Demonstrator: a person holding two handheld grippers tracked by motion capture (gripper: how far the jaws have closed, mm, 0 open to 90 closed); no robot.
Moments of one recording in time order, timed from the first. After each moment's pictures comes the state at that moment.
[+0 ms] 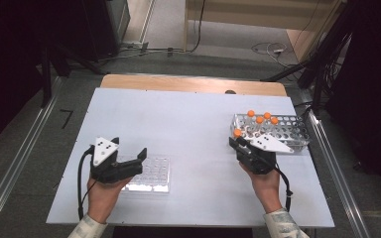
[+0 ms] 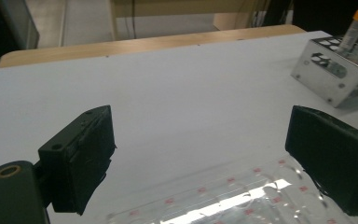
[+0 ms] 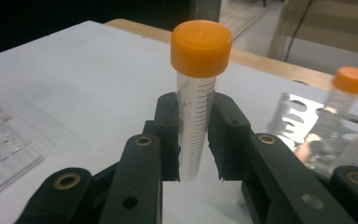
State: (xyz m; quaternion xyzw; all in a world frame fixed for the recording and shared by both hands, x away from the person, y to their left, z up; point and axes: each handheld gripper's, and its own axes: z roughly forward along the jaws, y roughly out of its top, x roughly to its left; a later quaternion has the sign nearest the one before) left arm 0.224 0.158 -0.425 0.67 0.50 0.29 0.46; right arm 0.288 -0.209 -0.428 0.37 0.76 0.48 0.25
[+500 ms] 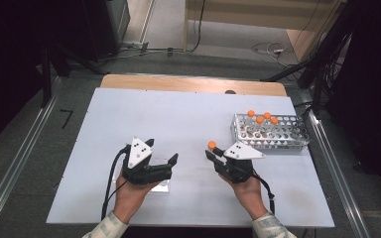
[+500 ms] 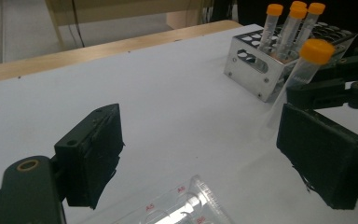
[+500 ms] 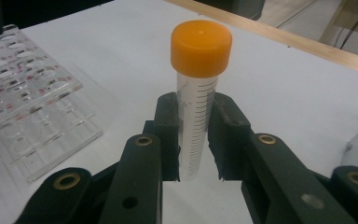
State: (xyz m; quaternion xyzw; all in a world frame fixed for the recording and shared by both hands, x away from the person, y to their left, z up) left arm 0.228 0.103 -0.422 0.71 0.43 0.26 0.49; right arm 0.274 -0.162 -0.445 0.31 0.80 0.47 0.20
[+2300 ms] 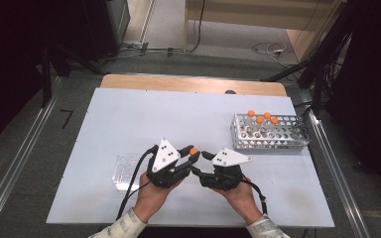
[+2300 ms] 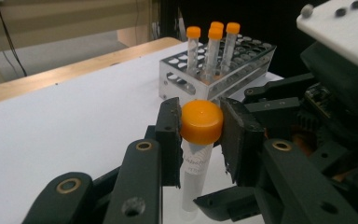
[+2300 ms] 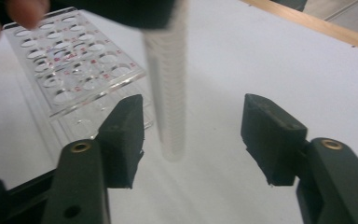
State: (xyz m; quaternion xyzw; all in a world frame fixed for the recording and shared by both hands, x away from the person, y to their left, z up) left arm 0.226 0.060 -0.407 0.73 0.35 0.22 0.54; right arm 0.262 -0.144 -0.447 0.27 0.83 0.46 0.16
